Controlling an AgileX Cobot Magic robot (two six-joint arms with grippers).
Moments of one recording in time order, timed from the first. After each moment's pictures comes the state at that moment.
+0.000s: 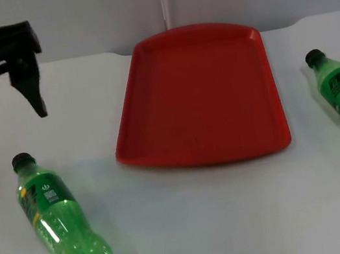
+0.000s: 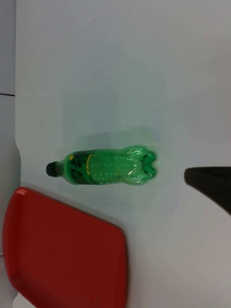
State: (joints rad) right arm 0.12 0.00 -0.52 -0.07 1.08 0.05; left arm -0.33 1.52 -1.08 0.07 0.96 -0.64
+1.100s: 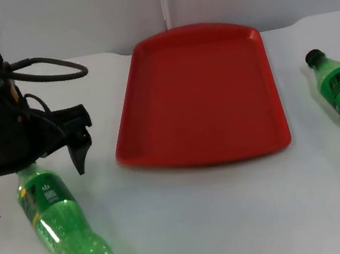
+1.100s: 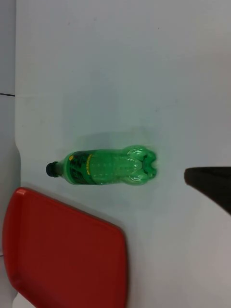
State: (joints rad) right arm 0.12 0.00 -0.52 -0.07 1.08 0.05; left arm -0.36 1.82 -1.00 0.20 0.69 -0.96
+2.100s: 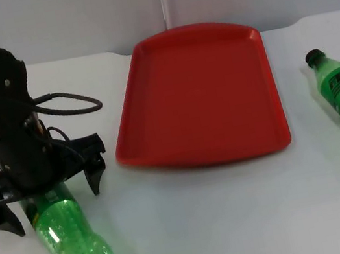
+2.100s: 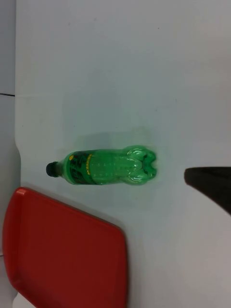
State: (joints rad) right arm 0.12 0.00 -0.52 -0.07 1.08 0.05; left arm -0.31 2.04 -1.04 0.17 0.53 -0.91
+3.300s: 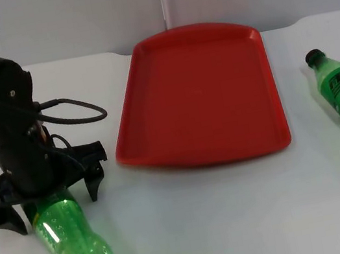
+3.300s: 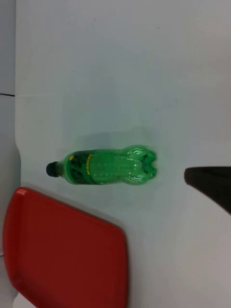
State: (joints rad) right arm 0.12 0.00 -0.52 -0.07 1.08 0.05; left arm -0.31 2.06 -1.04 0.22 0.51 -0.90
